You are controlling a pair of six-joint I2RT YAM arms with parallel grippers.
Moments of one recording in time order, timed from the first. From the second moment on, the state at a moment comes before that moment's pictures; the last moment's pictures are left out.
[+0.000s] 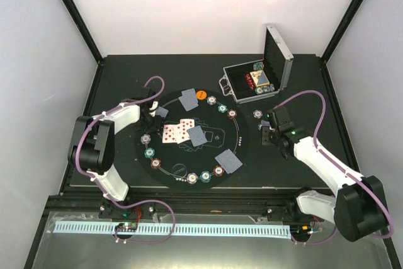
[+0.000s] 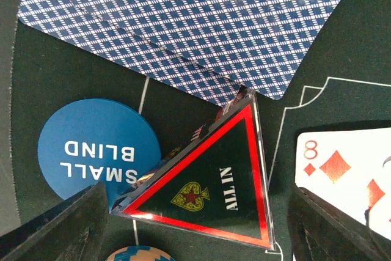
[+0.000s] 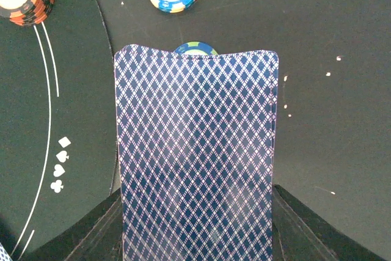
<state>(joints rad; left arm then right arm) -0.18 1.70 0.99 -0.61 -0.03 -0.17 0.37 1.15 0.68 -0.57 0.16 0.37</state>
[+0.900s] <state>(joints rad) -0.39 1.37 0.97 -0.56 0.41 -0.26 0.59 1.16 0.69 -0.52 -0.08 0.28</state>
